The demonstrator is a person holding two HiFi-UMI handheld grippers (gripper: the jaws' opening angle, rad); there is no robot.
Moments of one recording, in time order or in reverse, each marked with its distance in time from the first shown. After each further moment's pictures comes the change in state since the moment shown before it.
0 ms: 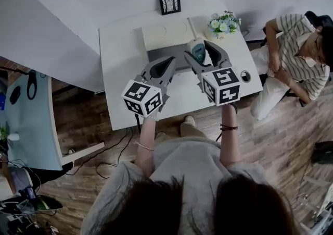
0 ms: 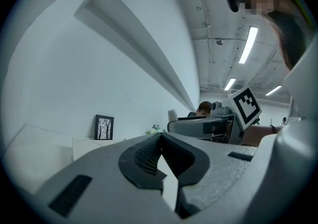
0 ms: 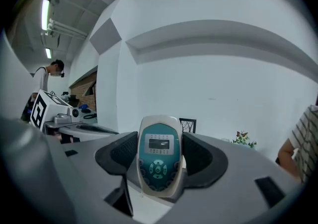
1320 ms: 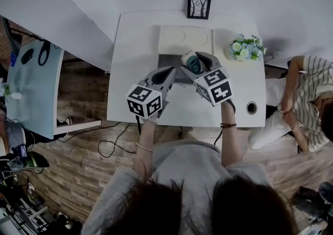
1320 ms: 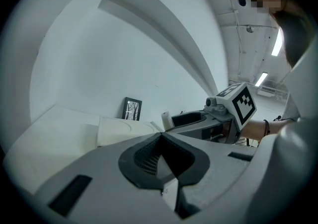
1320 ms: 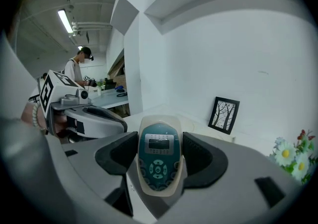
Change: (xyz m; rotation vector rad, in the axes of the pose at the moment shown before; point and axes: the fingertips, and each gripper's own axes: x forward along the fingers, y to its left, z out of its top) left arm 0.022 0.065 -0.056 -0.136 0.125 0.301; right arm 0.098 0.011 -0.067 -0.134 0.244 0.454
